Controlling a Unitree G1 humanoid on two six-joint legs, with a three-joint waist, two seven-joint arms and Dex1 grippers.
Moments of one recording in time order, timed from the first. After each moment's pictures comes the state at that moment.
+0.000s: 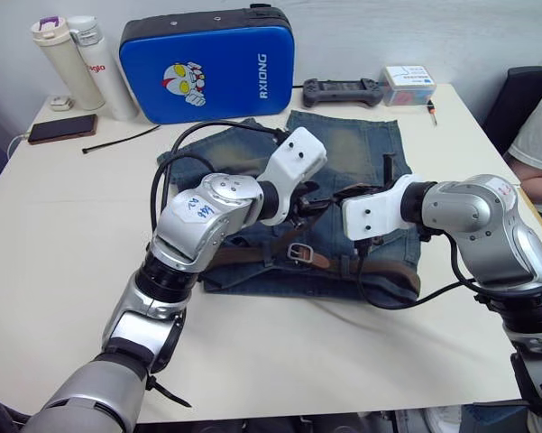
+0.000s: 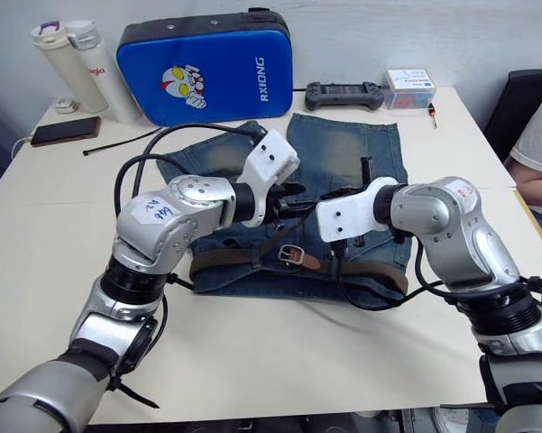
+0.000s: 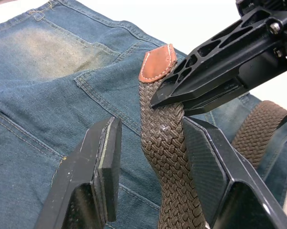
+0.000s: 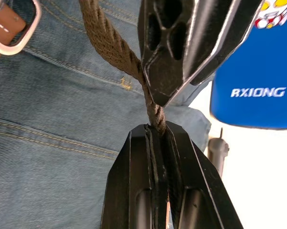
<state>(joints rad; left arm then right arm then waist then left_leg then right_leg) -0.96 0.28 -0.31 -0.18 -0.33 1.10 -0.38 -0.69 -0.82 0.24 -0.21 -0.37 0.03 1.03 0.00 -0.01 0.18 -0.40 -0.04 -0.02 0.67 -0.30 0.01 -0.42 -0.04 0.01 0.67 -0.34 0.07</state>
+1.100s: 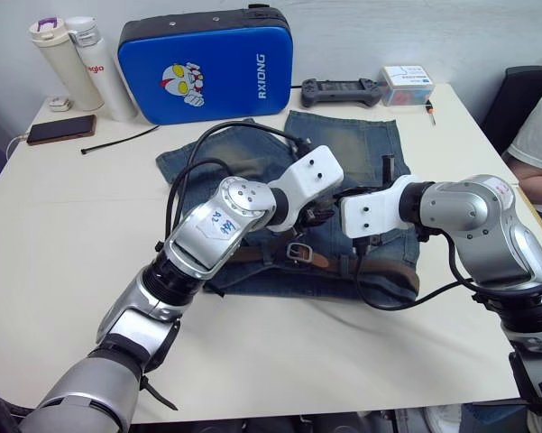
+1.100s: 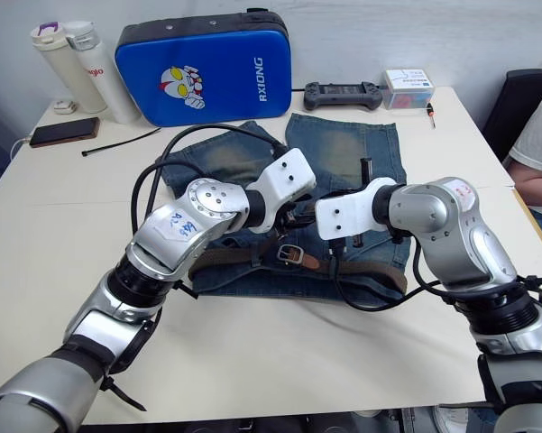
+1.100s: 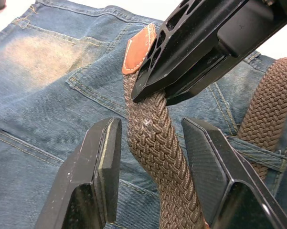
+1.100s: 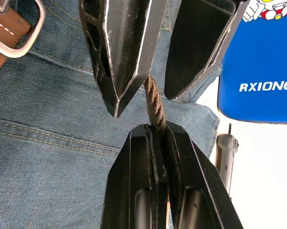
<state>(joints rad) -0.98 0.31 -0.45 -0.17 -0.17 1.02 -0.46 -0.70 -0.81 0.25 -0.22 -0.36 0.07 1.04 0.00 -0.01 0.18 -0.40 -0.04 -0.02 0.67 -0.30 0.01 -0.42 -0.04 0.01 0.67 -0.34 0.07</state>
